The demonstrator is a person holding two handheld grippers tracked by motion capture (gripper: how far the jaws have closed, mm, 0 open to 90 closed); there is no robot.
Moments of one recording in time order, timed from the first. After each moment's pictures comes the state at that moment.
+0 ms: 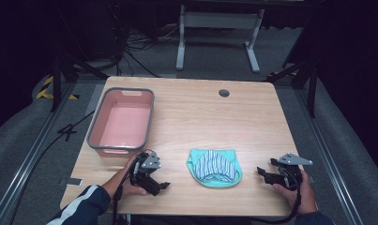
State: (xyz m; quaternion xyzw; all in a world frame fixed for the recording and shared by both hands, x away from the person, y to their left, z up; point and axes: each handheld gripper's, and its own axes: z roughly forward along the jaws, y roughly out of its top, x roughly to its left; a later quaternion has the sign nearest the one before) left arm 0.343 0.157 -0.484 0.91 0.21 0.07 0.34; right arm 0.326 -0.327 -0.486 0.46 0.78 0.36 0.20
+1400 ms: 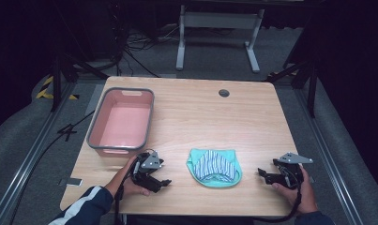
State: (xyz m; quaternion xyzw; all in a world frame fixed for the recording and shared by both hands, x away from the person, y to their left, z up) left arm 0.342 0.155 -0.476 0.91 0.18 0.06 0.35; right arm 0.328 -0.329 -0.483 0.47 0.79 0.34 0.19
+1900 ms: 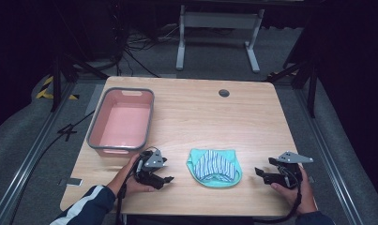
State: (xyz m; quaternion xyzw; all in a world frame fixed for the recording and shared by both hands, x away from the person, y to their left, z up) left arm 0.344 0.142 -0.466 0.92 0.18 0.09 0.35; right arm 0.323 -0.315 -0.466 0.45 0.80 0.37 0.18
